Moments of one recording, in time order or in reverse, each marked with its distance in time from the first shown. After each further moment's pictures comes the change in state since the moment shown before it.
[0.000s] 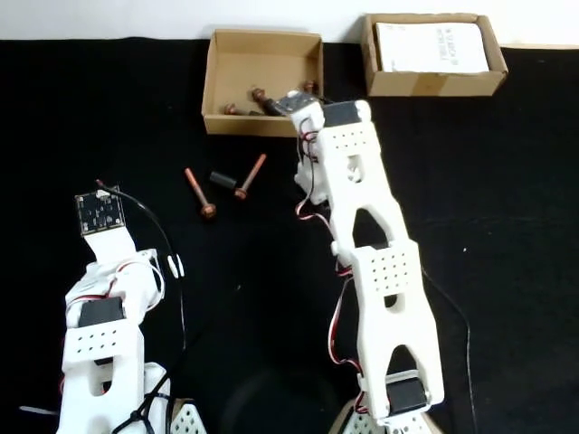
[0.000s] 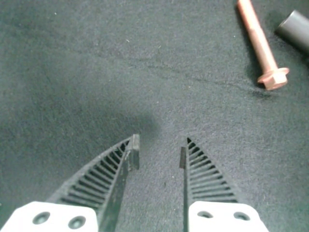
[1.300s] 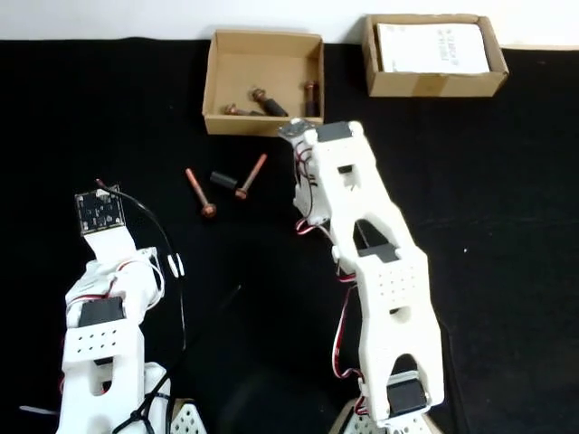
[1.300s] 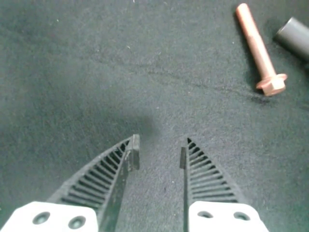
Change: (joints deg) left arm 0.0 0.1 -0.4 -0.1 0.0; right arm -1.3 -9.9 26.2 -7.4 -4.3
